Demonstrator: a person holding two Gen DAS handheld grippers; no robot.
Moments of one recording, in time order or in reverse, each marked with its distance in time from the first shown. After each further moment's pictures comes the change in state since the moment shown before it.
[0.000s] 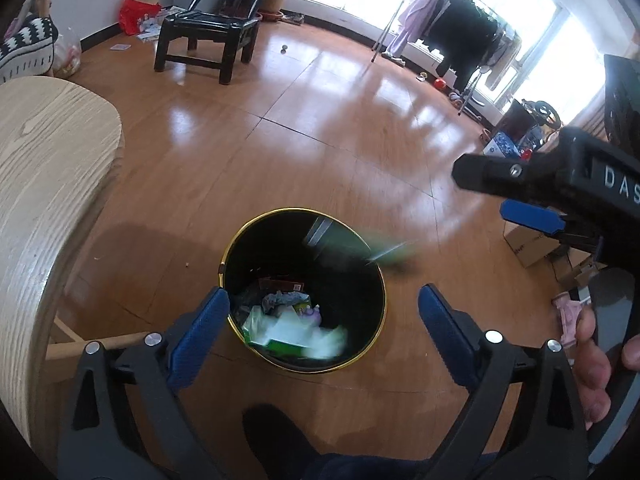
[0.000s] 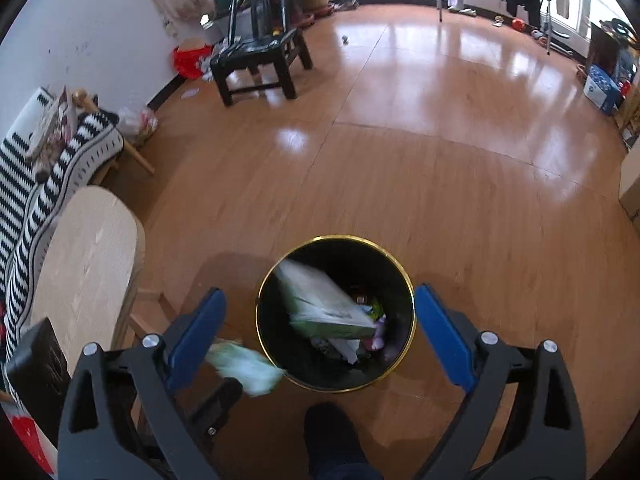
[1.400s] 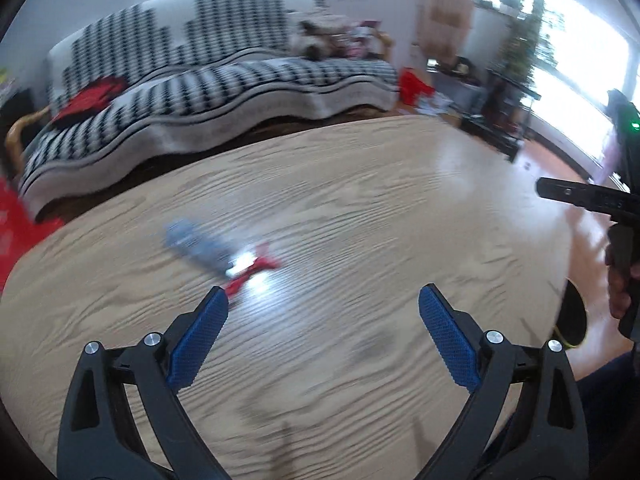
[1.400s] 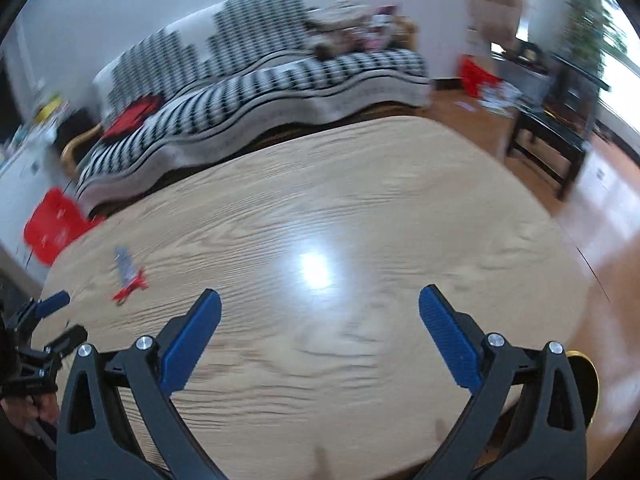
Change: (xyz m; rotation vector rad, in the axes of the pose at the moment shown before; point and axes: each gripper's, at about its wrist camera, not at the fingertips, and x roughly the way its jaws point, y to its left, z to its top) left arm -0.439 0.282 -0.254 -0.448 -0.322 0.736; right arm -0.064 0.481 -0.194 -0.854 -0.012 0.519
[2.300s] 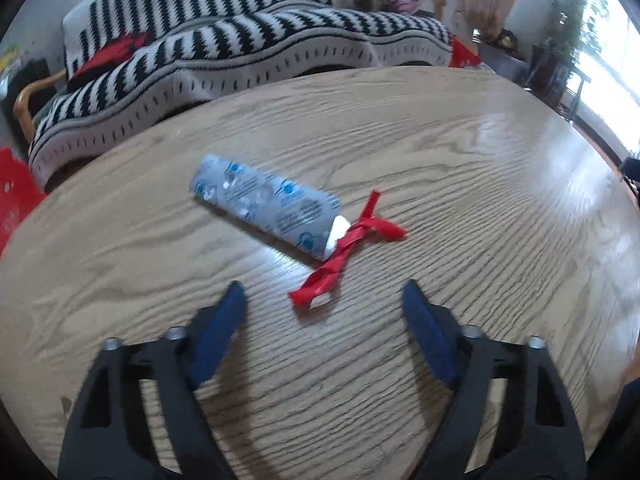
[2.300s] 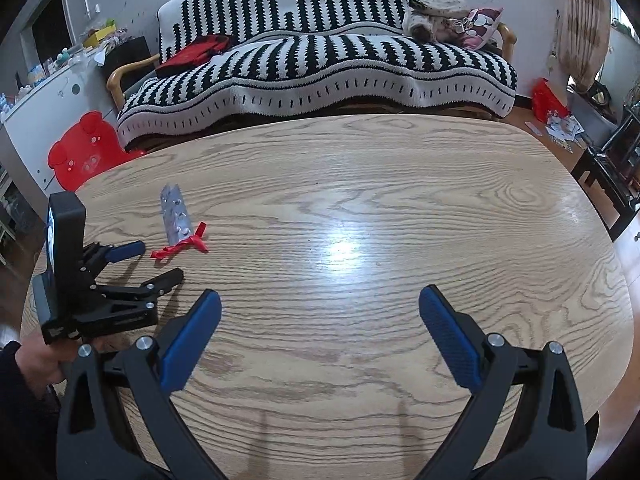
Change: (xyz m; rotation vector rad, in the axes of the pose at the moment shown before) left arm 0.105 0.058 -0.012 -0.010 0.117 0.099; right arm 0.051 0.085 -0.005 -0.174 0.089 0.095
